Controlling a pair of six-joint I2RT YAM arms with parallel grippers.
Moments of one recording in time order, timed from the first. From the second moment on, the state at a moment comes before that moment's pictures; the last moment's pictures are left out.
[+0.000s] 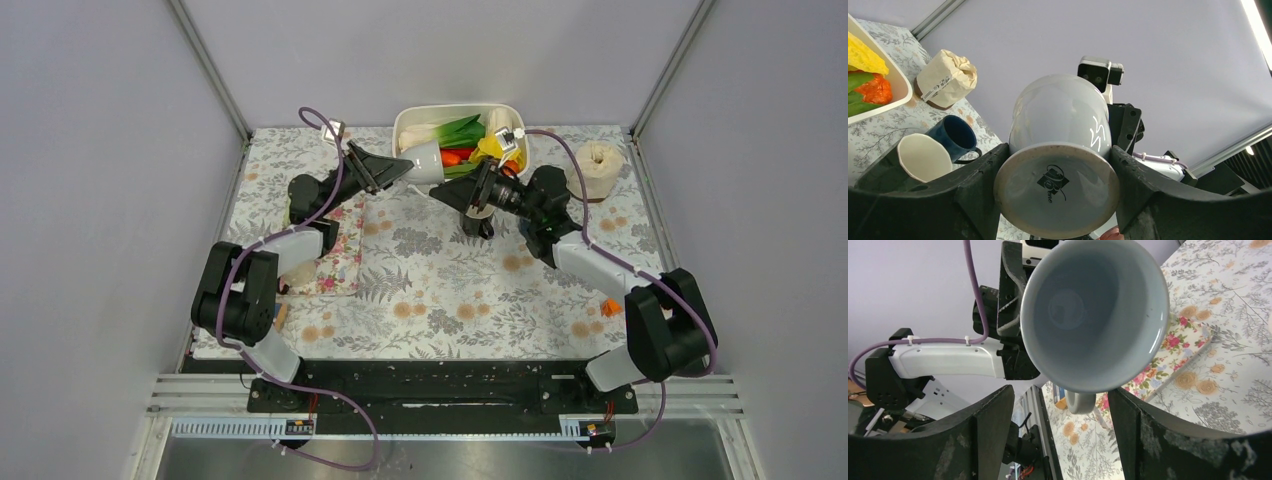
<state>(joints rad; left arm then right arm) -0.25 1.65 0.87 1.27 0.78 -1.38 0.46 1.48 0.92 0.75 -0.69 0.86</state>
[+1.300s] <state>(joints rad) -0.25 1.52 0.82 1.13 0.71 -1.23 0.48 1.43 0.96 0.57 -0.61 0.81</state>
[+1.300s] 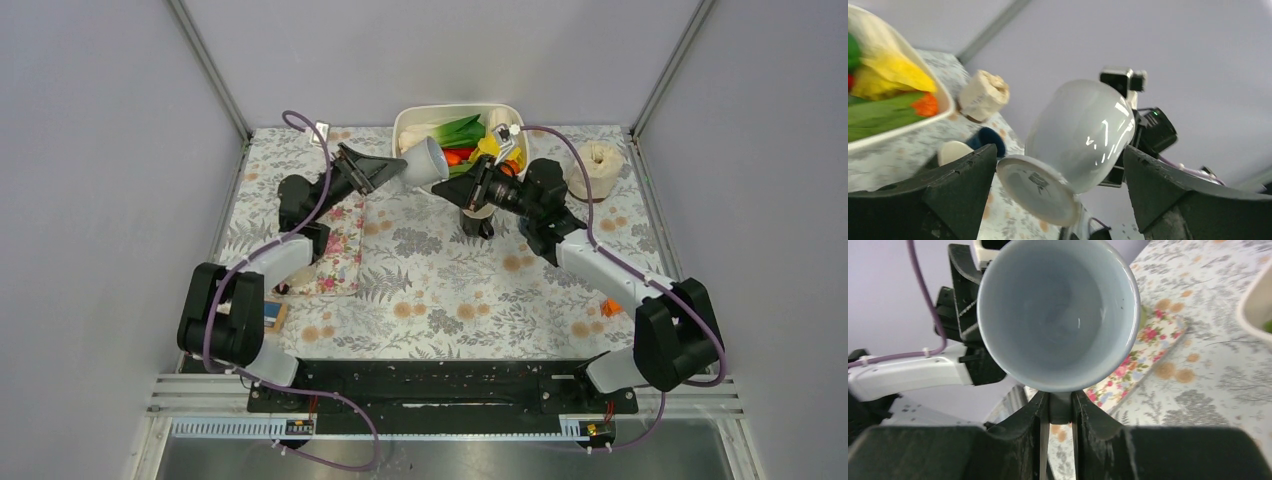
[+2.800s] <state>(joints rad) 0.50 1.04 0.63 0.27 1.02 -0.44 0.73 1.93 1.37 -0.02 0.01 0.07</state>
